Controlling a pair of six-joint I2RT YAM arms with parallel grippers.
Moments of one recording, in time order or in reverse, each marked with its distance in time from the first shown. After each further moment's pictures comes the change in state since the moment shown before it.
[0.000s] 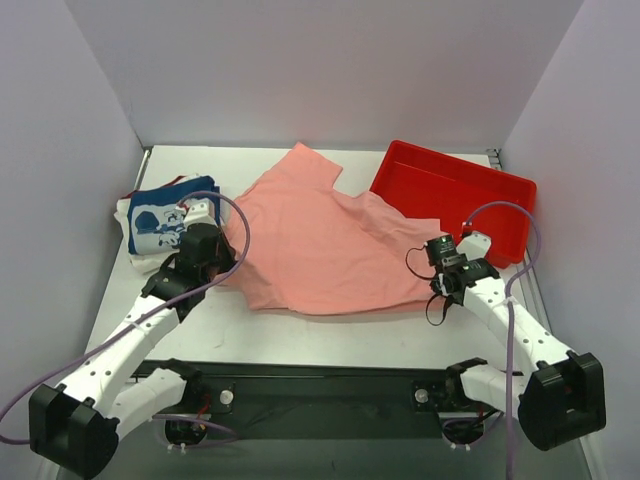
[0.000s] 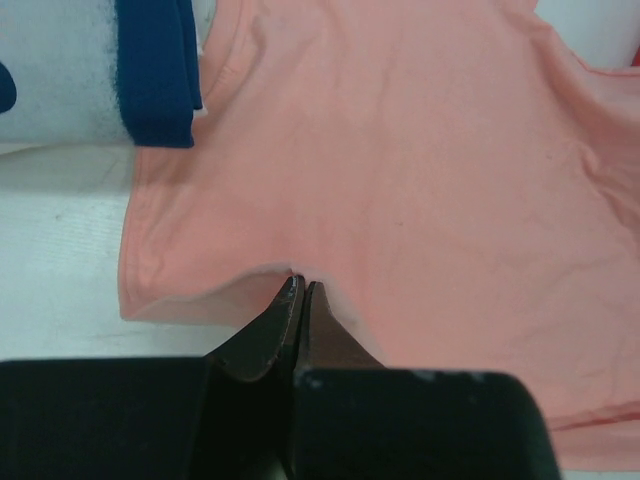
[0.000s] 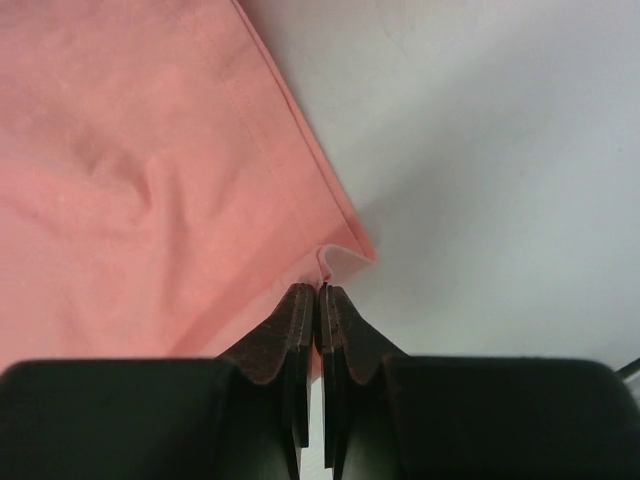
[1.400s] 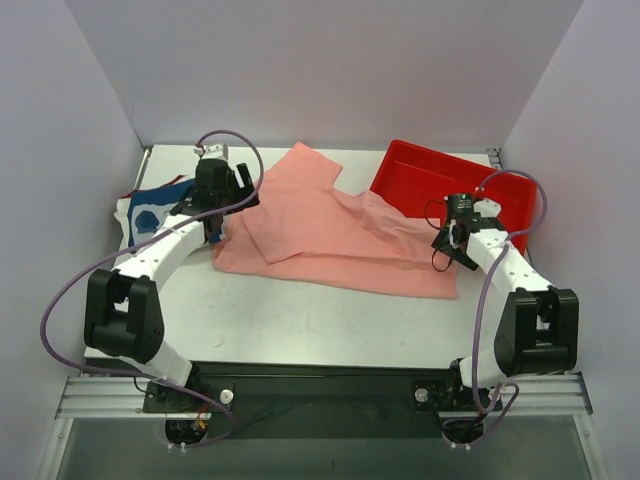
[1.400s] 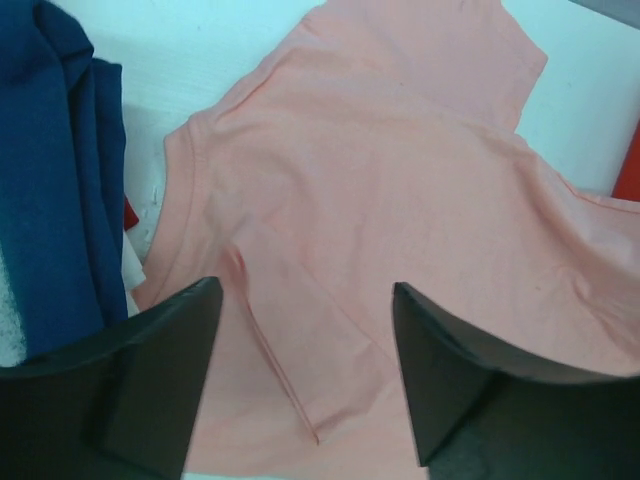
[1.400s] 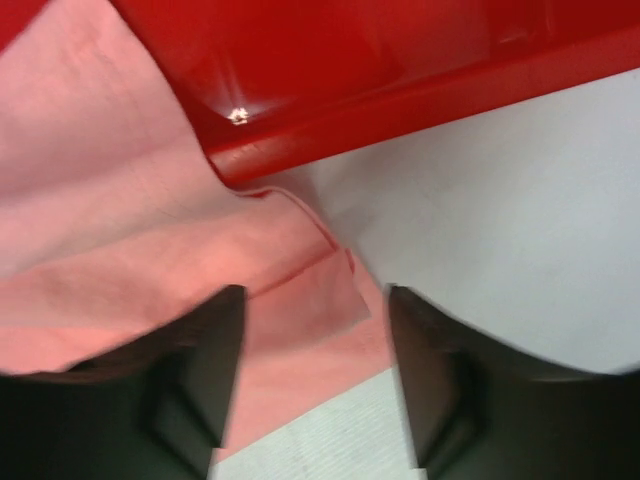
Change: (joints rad) left arm 0.177 0.616 0.425 0.220 0.191 0.124; right arm -0.256 0.378 0.269 0.143 -0.130 -0.163
